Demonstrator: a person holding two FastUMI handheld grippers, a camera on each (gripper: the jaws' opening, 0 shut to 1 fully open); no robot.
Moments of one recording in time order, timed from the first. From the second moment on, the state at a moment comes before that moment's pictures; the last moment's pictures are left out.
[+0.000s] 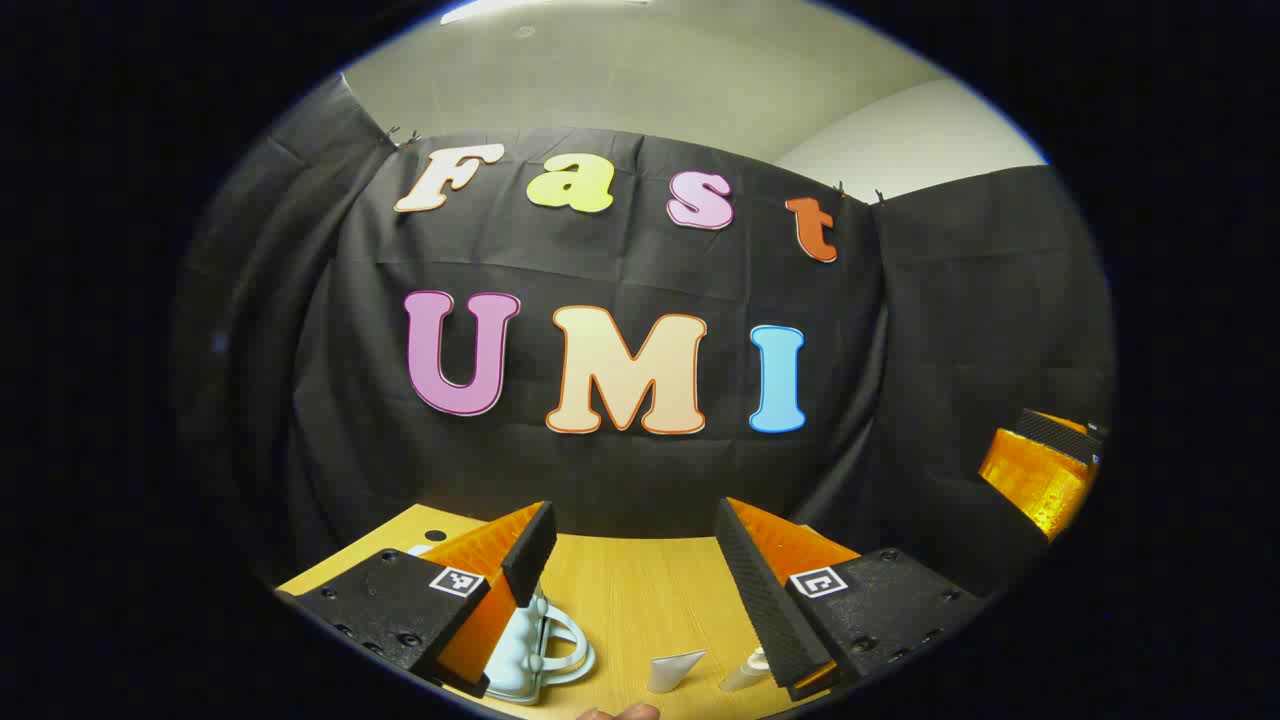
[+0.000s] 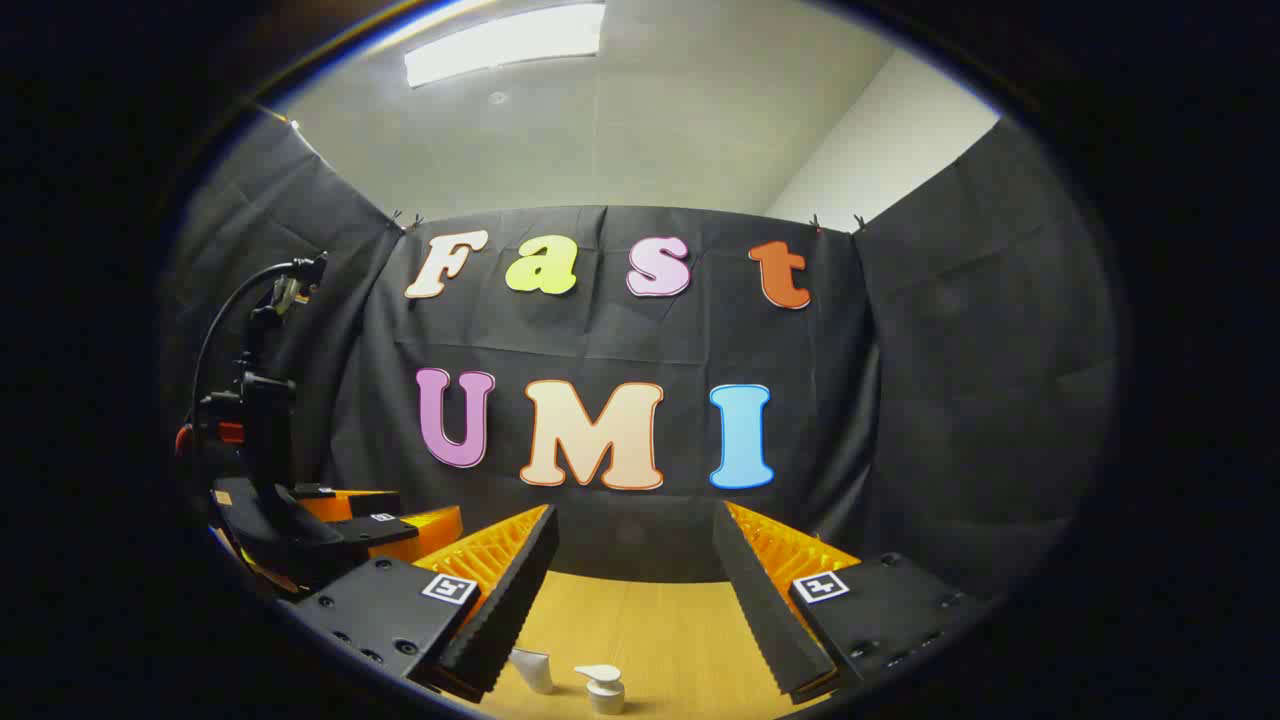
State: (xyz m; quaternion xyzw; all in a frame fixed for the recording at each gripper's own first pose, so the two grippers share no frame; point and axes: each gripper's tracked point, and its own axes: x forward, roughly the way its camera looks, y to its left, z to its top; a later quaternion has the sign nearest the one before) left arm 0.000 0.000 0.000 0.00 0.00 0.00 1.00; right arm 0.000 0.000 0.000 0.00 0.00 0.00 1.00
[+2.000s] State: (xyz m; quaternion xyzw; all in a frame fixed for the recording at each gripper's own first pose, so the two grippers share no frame) left arm 0.078 0.057 -0.290 0.00 0.36 0.01 0.93; right arm 0.077 -0.021 -0.066 0.00 0.09 0.00 1.00
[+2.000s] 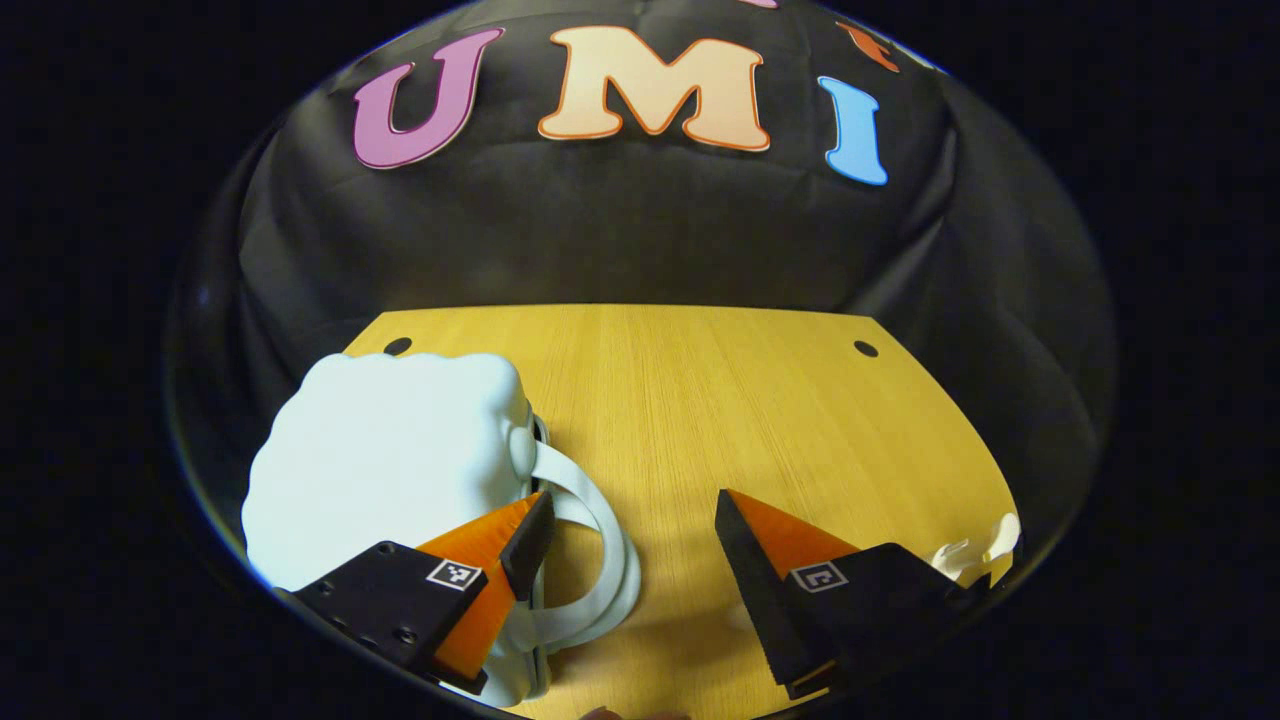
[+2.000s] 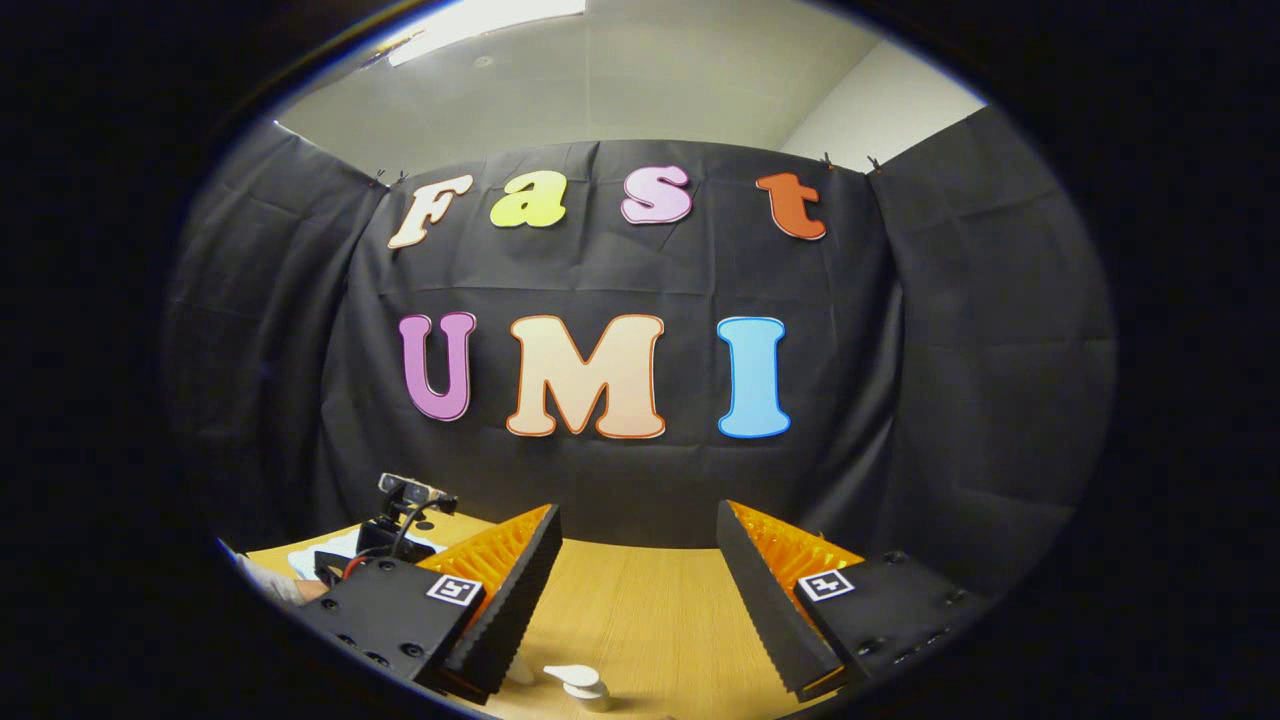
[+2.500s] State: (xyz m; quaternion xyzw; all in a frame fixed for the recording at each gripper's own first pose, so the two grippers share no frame) left arm 0.080 0.053 -0.333 -0.03 0.43 0.01 0.90; right arm 0.071 -0.021 -0.057 -0.03 0.07 -0.01 1.00
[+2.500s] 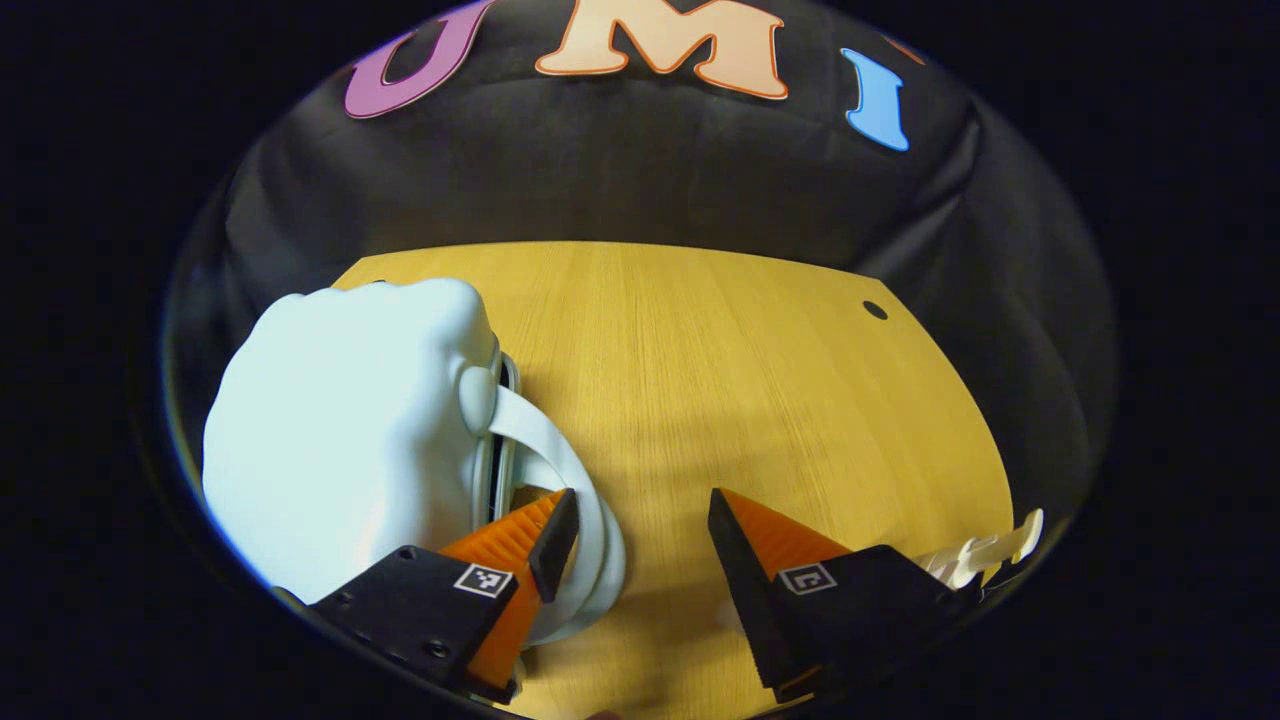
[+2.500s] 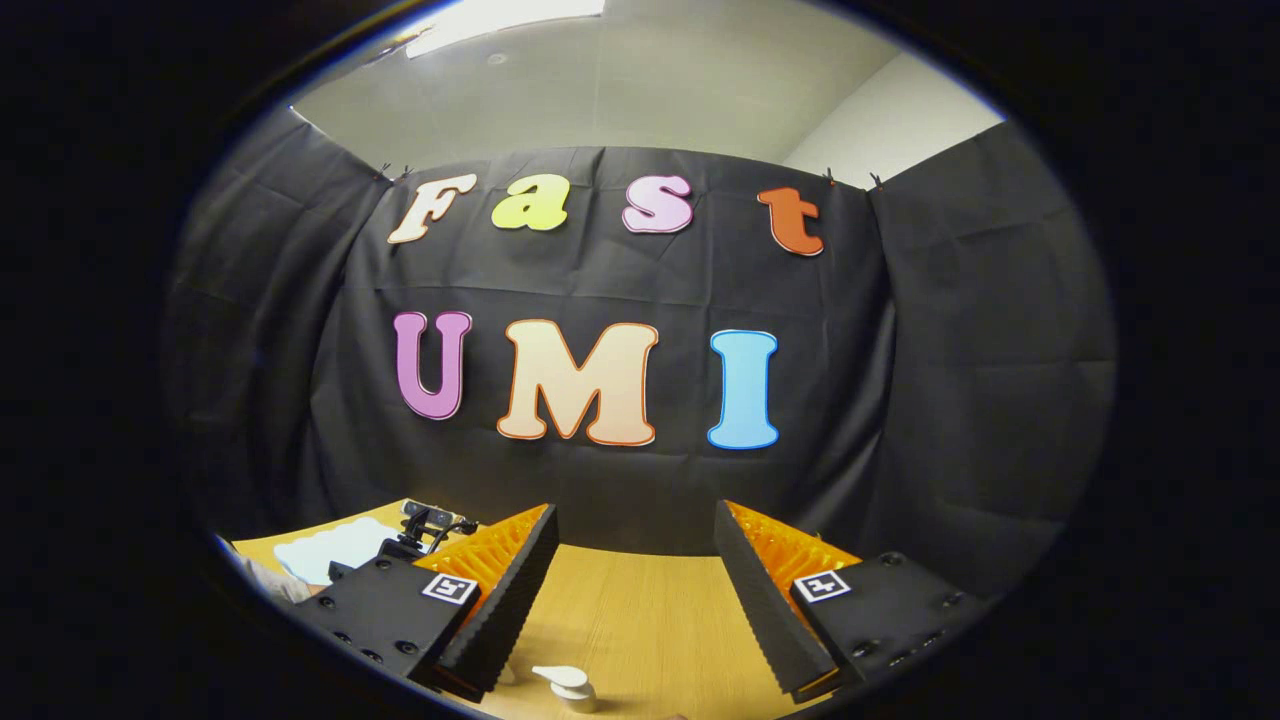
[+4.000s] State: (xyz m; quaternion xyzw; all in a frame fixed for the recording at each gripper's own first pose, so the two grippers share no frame) left arm 0.071 0.066 -0.316 -0.05 0.49 0.02 0.87; right arm 0.065 -0.007 -0.053 -0.06 0.05 0.02 1.00
